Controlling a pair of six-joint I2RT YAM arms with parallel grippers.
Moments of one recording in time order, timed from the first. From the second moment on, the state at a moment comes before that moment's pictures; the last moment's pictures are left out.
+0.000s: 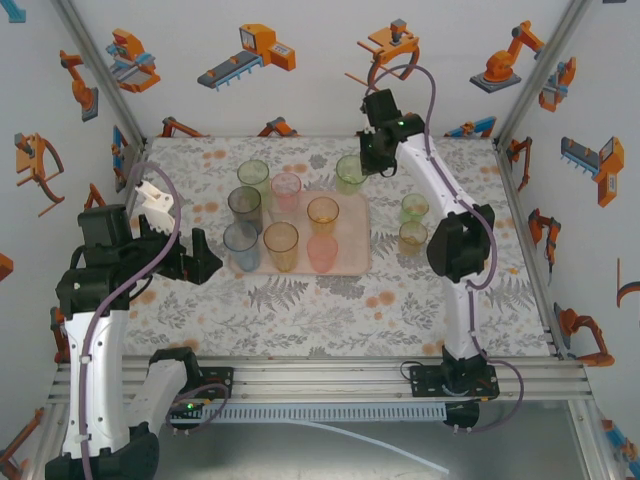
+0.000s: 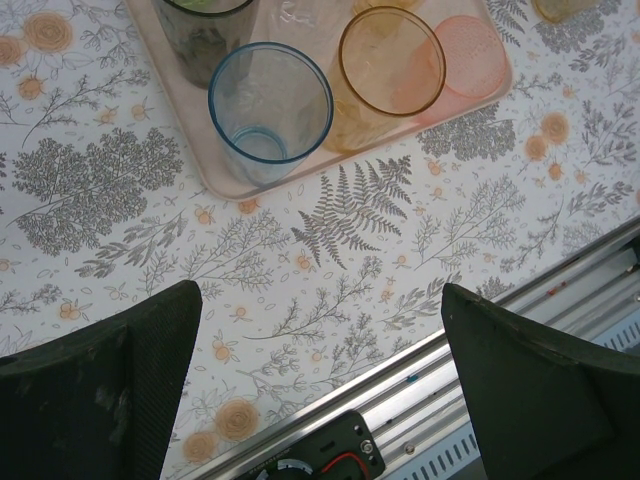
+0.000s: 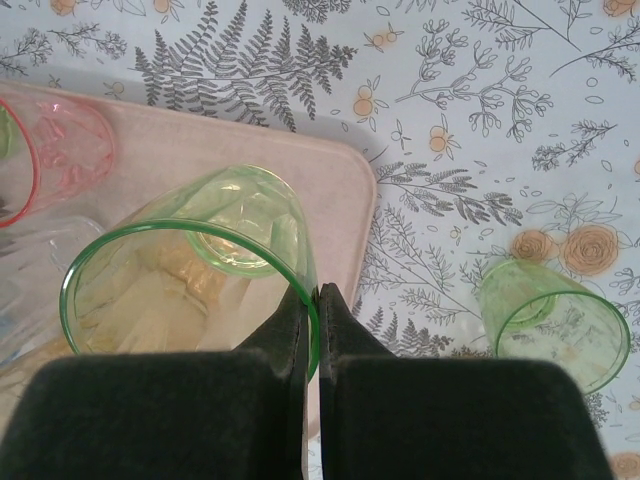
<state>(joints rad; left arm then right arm) 0.04 0.81 1.15 -1.06 0.54 0.19 0.39 2.20 2.25 -1.01 0.02 0.22</state>
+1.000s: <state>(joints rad) 0.05 0.79 1.14 -1.06 0.55 0.17 0.47 2.26 2.29 -0.93 0.10 0.24</state>
